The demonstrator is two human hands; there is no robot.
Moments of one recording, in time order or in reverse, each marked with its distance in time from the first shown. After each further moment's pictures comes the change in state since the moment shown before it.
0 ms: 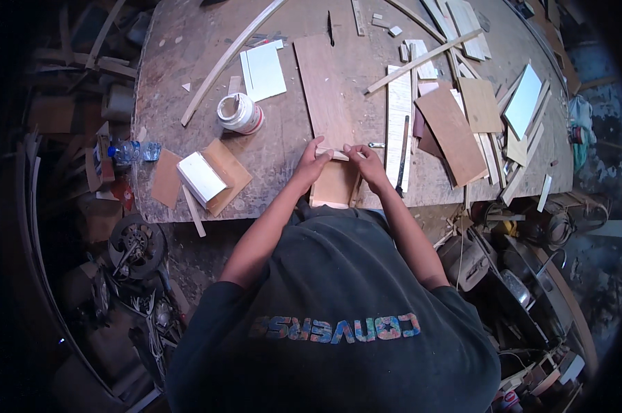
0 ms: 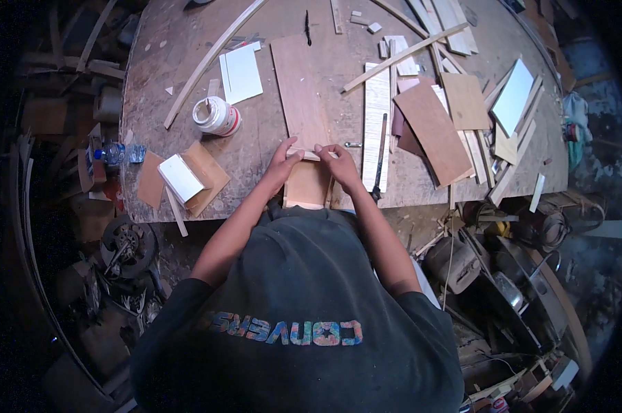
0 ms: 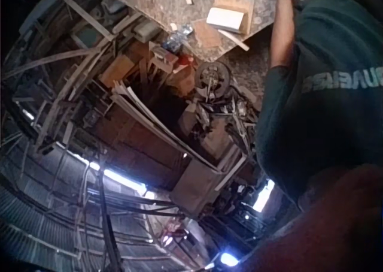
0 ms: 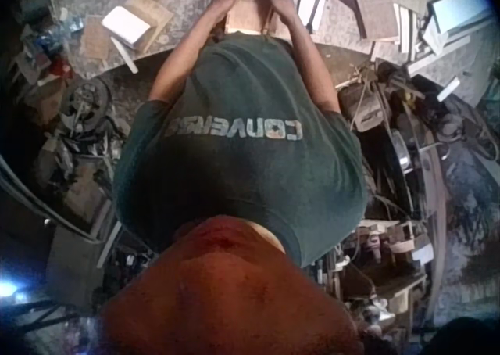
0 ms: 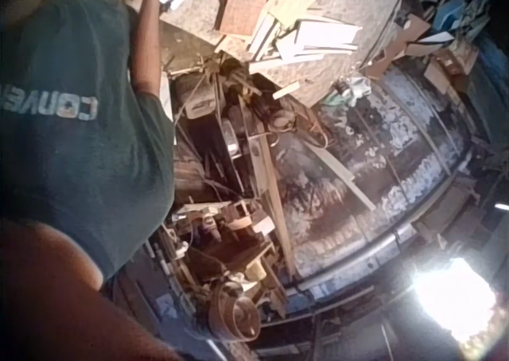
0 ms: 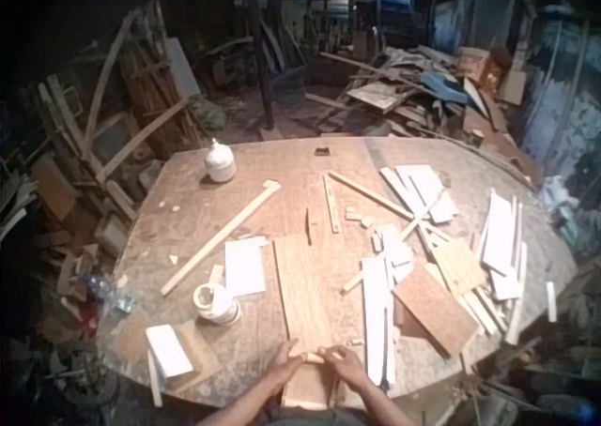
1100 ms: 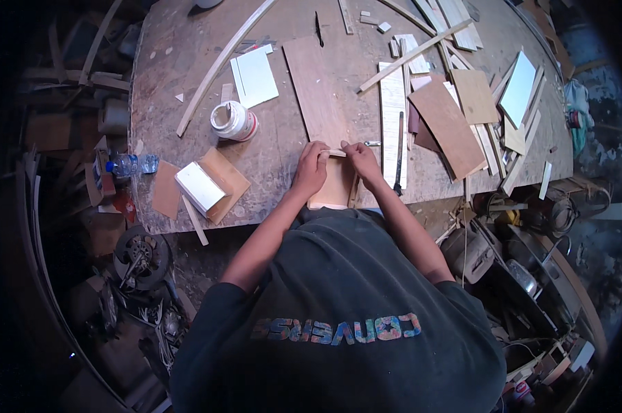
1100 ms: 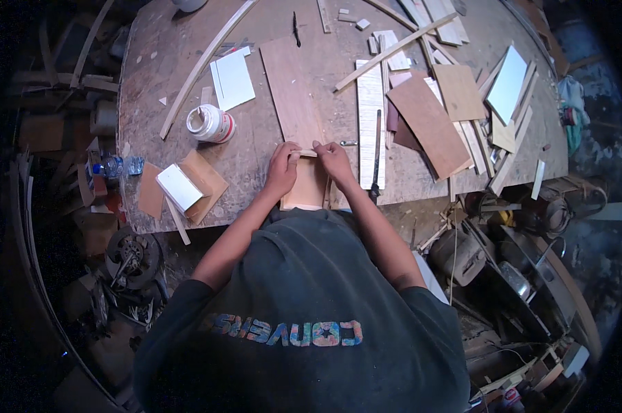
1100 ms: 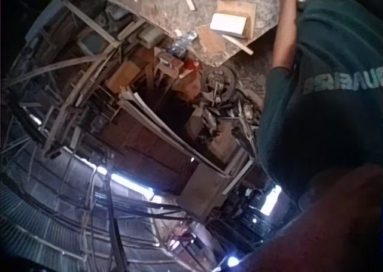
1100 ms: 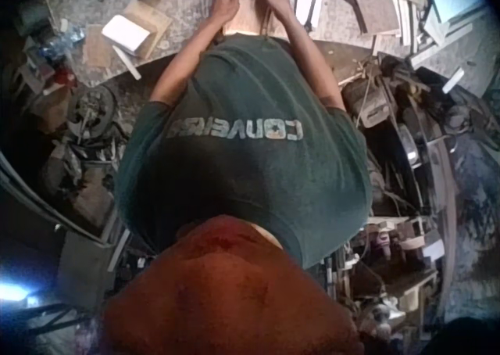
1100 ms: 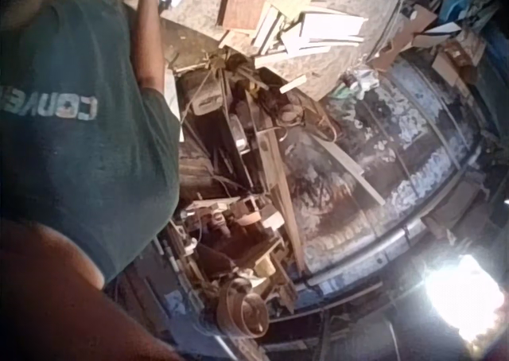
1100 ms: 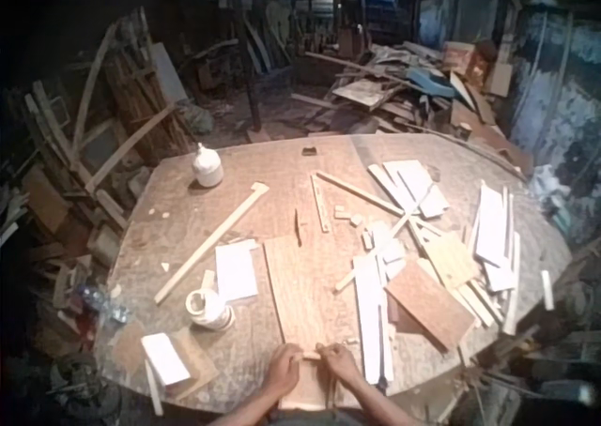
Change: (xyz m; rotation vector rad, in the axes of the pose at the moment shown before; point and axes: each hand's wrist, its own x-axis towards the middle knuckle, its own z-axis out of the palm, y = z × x) left_hand -0.002 0.010 0.003 0.407 0.080 0.622; right_hand 0.012 0.004 0.008 -0.025 0.131 -0.008
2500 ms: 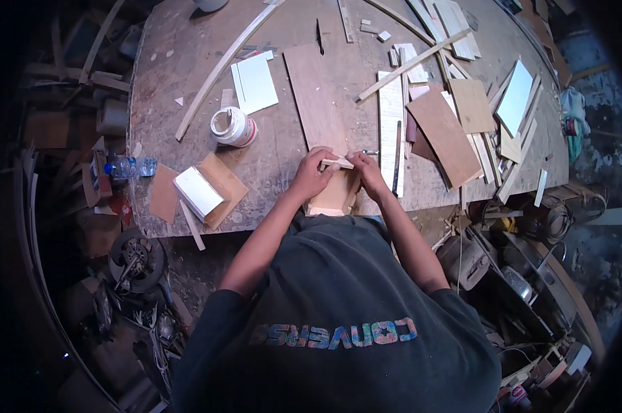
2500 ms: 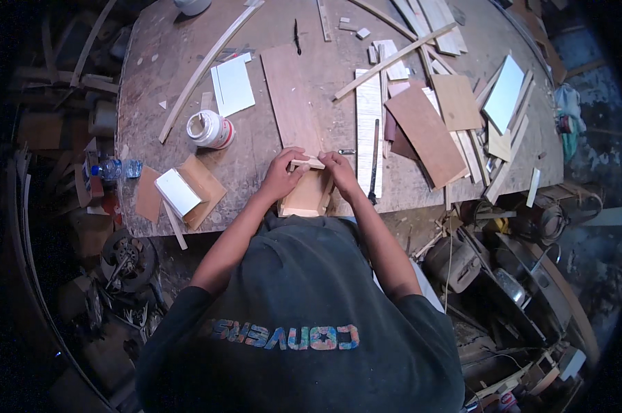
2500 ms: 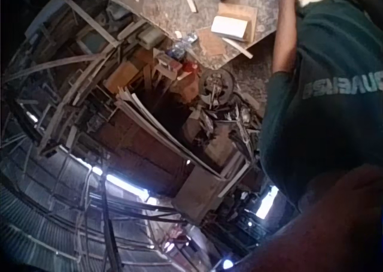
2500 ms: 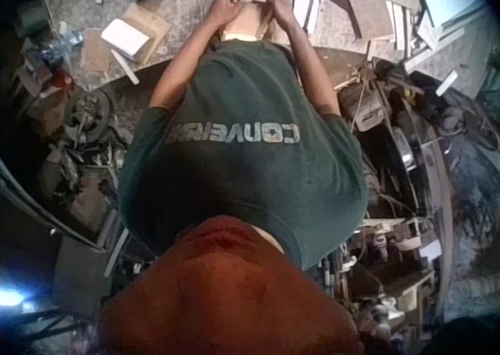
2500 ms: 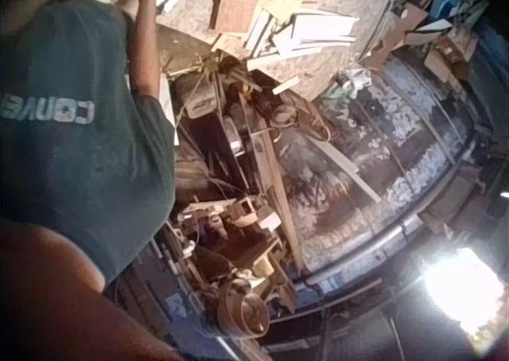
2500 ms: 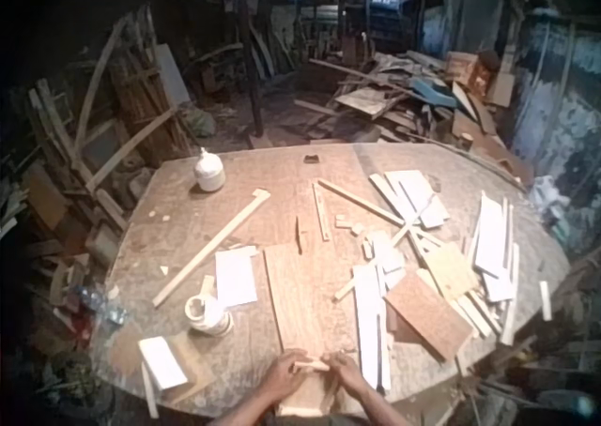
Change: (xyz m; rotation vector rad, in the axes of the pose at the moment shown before) left_hand 0.016 0.023 -0.014 -0.079 -0.199 -0.072; right_hand -0.003 0.010 -0.019 0.338 -0.195 0.004
